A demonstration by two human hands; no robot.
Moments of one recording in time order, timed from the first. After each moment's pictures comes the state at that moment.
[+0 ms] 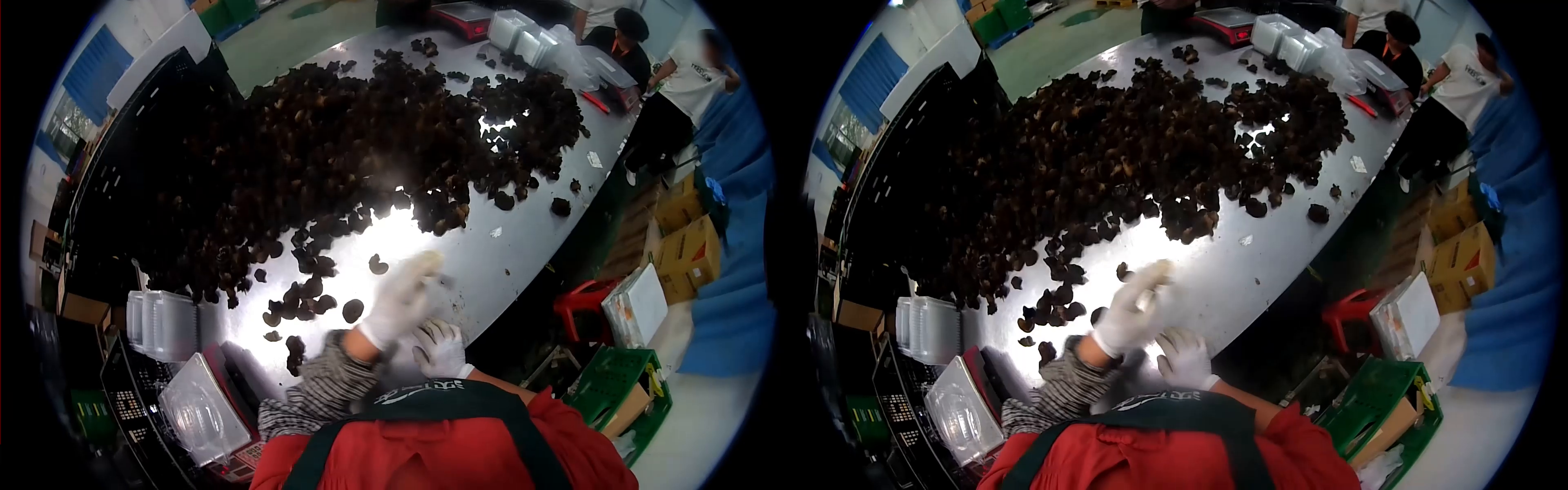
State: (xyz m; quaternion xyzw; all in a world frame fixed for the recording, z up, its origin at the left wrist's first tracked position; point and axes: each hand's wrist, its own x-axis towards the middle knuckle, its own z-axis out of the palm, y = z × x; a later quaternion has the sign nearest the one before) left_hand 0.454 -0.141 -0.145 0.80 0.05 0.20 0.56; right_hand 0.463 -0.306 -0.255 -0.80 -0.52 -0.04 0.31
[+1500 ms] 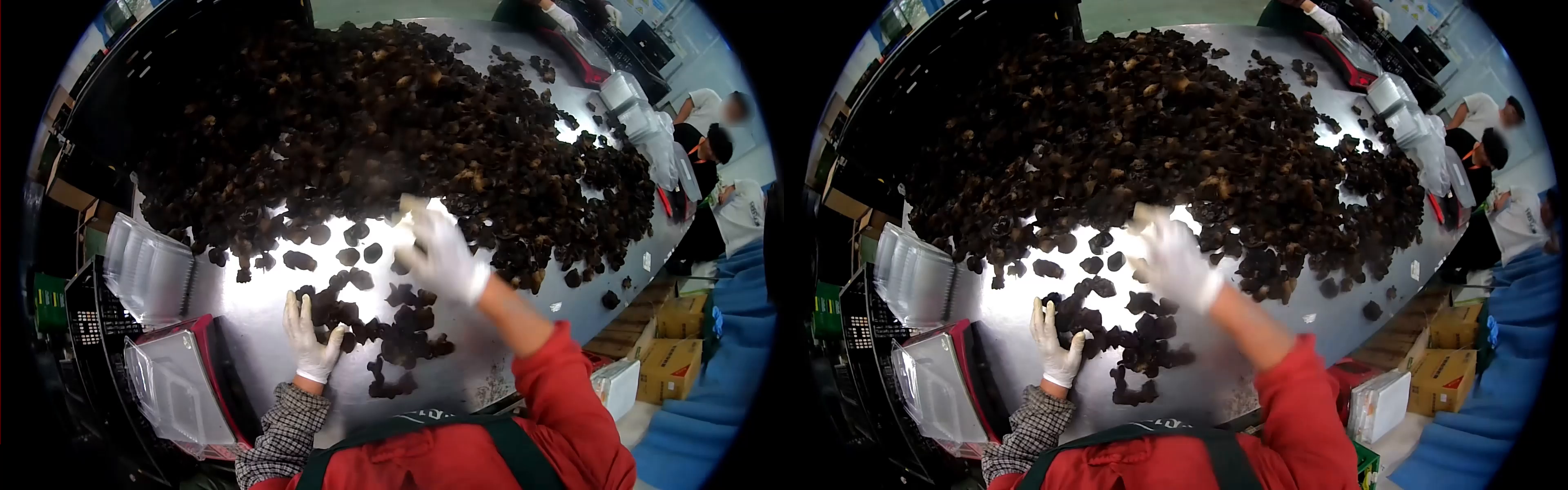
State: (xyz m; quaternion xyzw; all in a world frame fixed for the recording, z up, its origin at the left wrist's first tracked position) left_hand 0.295 -0.028 -0.262 0.83 0.44 0.30 0.18; right_hand 0.588 -0.033 -0.185 -0.64 -0.68 0.07 0.34
